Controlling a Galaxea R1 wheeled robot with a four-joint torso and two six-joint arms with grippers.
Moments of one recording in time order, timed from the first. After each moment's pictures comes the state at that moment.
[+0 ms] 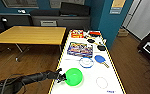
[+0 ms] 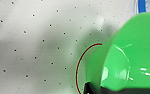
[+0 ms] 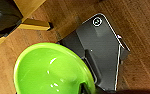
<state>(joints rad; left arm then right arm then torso) 0.40 2.60 -1.91 0.05 0.50 -0.83 -1.49 2.10 -1.37 0.41 0.38 -0.16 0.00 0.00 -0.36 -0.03</state>
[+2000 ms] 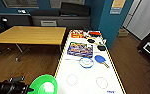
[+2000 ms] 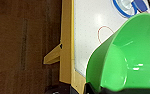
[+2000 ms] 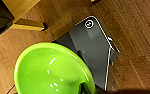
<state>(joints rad) 0.38 1.67 -1.02 0.17 0.52 -0.55 -1.50 2.07 -1.41 0.41 0.37 -0.16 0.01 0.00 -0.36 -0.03</state>
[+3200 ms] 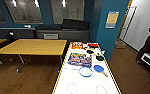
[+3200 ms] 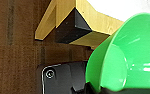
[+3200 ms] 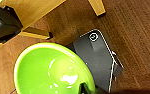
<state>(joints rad) 1.05 1.91 -1.34 0.17 0.12 -0.31 -1.53 2.09 -1.45 0.41 0.36 -0.16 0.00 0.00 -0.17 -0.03</state>
